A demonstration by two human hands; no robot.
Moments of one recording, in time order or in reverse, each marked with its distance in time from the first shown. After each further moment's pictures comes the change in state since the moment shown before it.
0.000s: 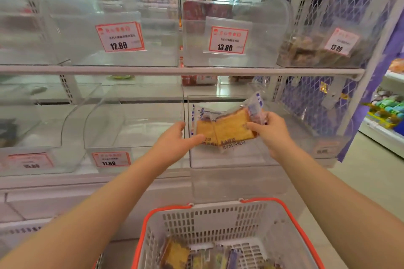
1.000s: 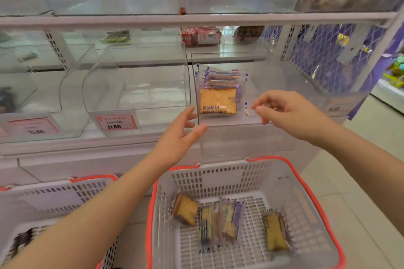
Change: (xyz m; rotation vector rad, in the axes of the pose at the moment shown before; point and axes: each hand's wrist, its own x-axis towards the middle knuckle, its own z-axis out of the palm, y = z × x) left_hand -0.023 -0.061 0.022 -0.143 -0.071 0.162; right_hand -0.070 -0.026 -0.014 -0.509 -0.427 -0.338
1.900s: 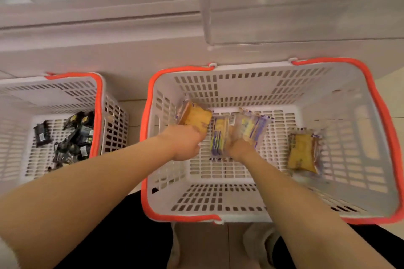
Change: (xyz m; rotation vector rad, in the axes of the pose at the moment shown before) left_hand -0.078 -0.192 0.102 1.064 -1.003 -0.201; right_hand -0.100 0.224 0.345 -0.006 -0.769 0.949
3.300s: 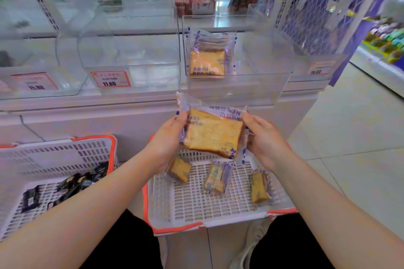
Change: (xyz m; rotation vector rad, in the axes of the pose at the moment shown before) left_hand -0.155 0.061 -0.105 -1.753 0.675 0.164; right_hand -0.277 -0.017 -0.113 1.039 0.378 -0.705
